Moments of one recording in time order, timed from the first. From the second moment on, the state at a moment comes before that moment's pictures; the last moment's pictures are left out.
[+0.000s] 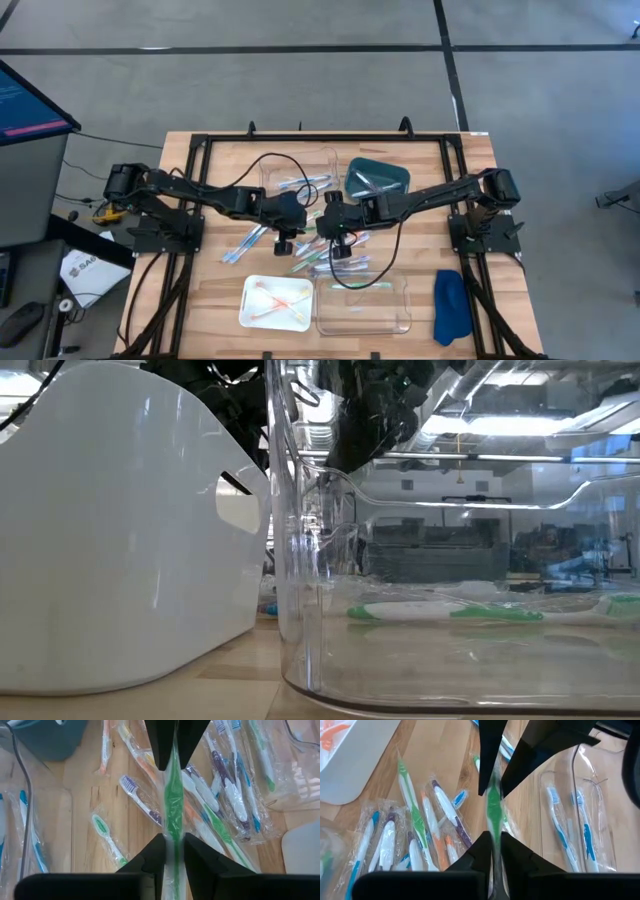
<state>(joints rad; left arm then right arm) -0.04 1.51 0.94 -0.33 -0.04 0.03 0.13 1.78 1.30 -0.39 0.19 -0.21</state>
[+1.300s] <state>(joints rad) -0.05 0.93 0.71 -0.21 -0.06 -0.02 0.51 1.35 1.30 -0.74 0.32 0.30</state>
